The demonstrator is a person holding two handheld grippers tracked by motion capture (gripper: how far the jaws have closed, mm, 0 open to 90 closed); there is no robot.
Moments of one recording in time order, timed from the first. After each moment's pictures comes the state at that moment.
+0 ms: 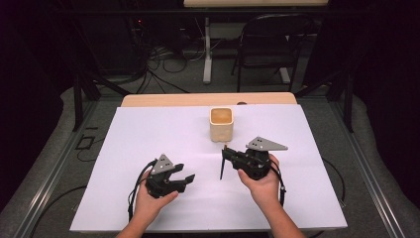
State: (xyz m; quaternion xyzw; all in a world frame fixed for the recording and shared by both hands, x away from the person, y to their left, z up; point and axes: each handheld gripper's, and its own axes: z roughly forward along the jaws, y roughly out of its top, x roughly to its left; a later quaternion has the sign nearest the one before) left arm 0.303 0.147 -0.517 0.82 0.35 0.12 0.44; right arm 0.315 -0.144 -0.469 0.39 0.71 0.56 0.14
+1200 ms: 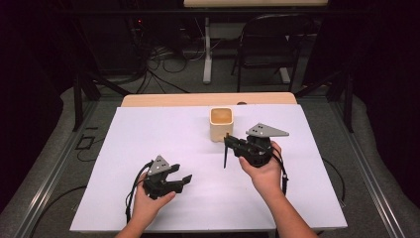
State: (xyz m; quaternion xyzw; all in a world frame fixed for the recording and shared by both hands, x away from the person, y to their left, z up) left arm 0.305 0.156 -0.526 0.81 0.37 0.12 0.45; right arm 0.333 -0.145 -0.437 0.39 0.72 0.55 0.17
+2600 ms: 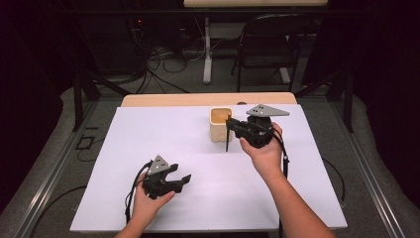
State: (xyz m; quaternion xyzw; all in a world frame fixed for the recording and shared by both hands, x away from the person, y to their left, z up) left arm 0.306 0.159 -0.528 0.81 0.37 0.13 0.44; right arm 0.367 -0.147 -0.409 0.39 0.72 0.54 0.19
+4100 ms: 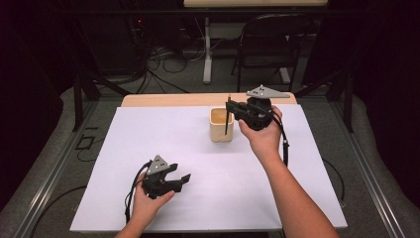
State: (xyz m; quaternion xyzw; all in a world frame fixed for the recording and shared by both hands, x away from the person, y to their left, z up) left arm 0.307 0.160 -0.528 0.80 0.38 0.13 0.44; right arm 0.393 -0.144 -0.378 0.40 0.70 0.55 0.22
